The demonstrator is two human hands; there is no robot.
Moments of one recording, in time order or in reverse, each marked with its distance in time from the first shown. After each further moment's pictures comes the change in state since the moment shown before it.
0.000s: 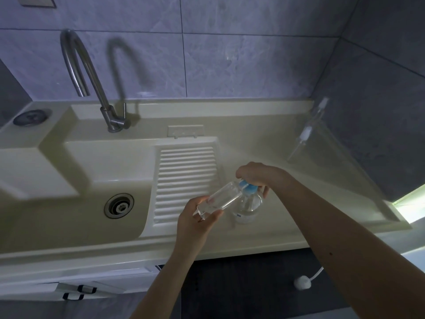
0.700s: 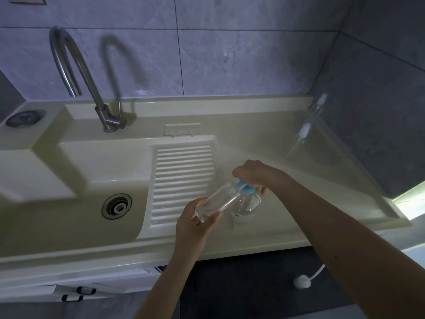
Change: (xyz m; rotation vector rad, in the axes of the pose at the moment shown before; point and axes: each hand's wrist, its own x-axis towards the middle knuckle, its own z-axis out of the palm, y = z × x) left_hand -0.004 0.000 0.002 0.025 0.001 0.009; right_hand 0.005 0.004 0.002 -0.044 0.055 -0.096
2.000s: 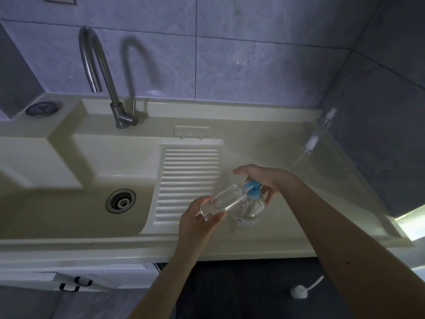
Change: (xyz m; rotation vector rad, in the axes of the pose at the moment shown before) left_hand -0.002 0.015 0.001 -0.053 0.045 0.006; right_hand -0.017 -0.007 -0.017 0.207 -0.215 0.128
